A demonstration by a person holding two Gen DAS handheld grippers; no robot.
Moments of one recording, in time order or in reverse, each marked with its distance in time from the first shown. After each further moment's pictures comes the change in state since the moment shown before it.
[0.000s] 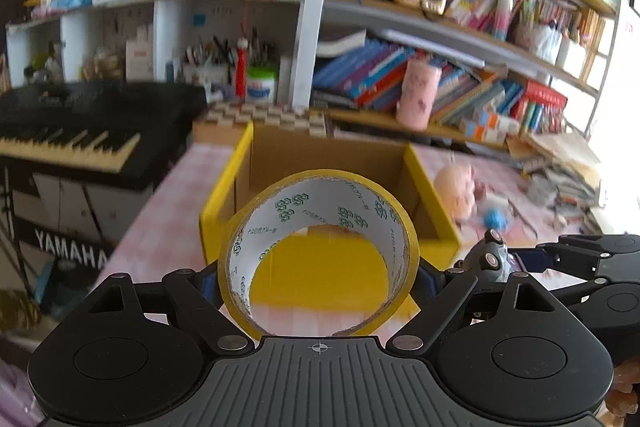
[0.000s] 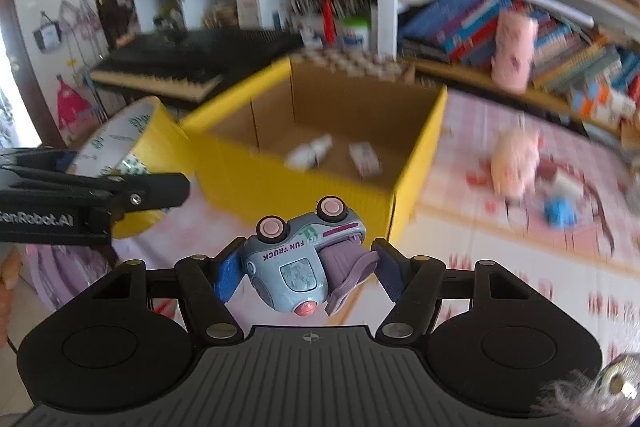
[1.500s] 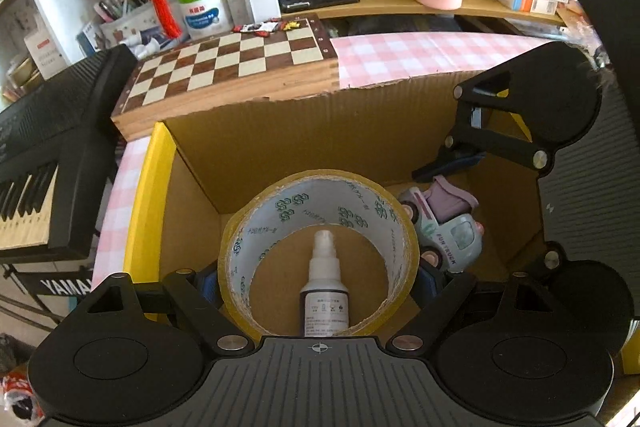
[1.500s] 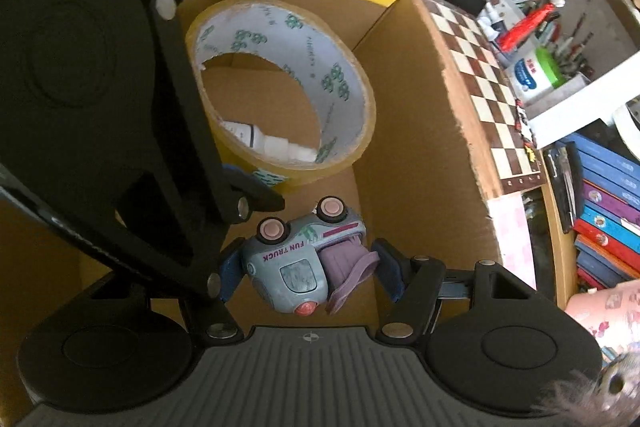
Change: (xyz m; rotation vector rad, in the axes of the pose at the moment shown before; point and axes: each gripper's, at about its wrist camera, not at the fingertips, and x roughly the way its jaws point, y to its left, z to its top) left arm 0.229 -0.005 0.067 0.278 0.396 0.049; right arm 0.228 -0.029 0.091 -0.941 0.367 0.141
